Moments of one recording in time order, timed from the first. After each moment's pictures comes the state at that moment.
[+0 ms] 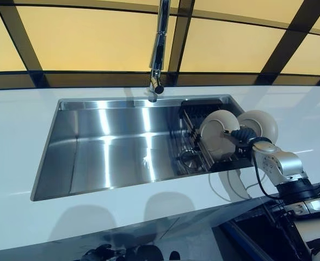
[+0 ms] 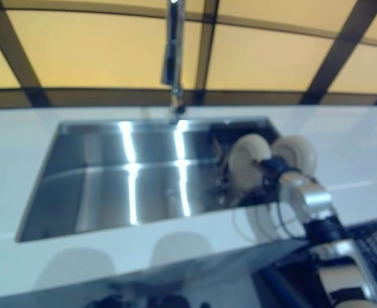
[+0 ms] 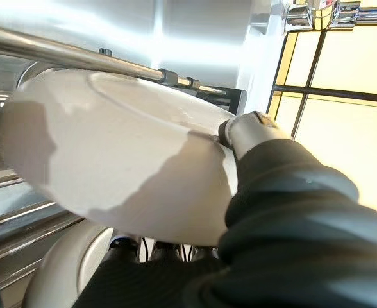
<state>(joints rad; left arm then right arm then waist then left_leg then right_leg) -0.05 0.29 -0.35 1.20 0.01 0.08 -0.04 -0.54 -0.64 0.16 0.25 0.60 0.64 -0.18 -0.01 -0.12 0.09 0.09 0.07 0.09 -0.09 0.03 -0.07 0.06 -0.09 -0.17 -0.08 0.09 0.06</state>
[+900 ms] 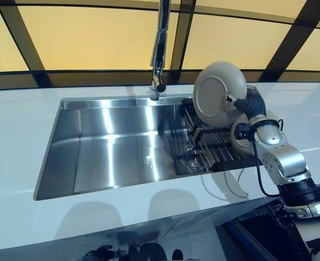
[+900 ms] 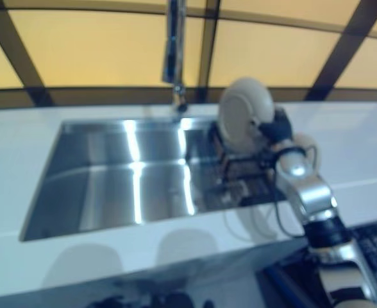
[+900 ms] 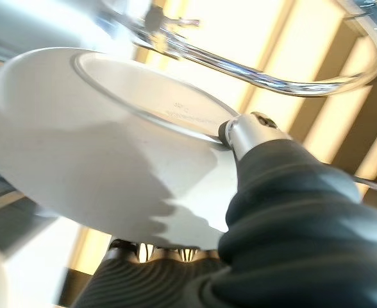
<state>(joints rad) -0.04 0.28 -0.35 1.20 0.01 0.06 -0.04 -0.53 -0.64 0.11 -0.06 0.41 0.28 -0.32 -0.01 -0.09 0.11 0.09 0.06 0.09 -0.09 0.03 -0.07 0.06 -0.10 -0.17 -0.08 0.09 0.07</state>
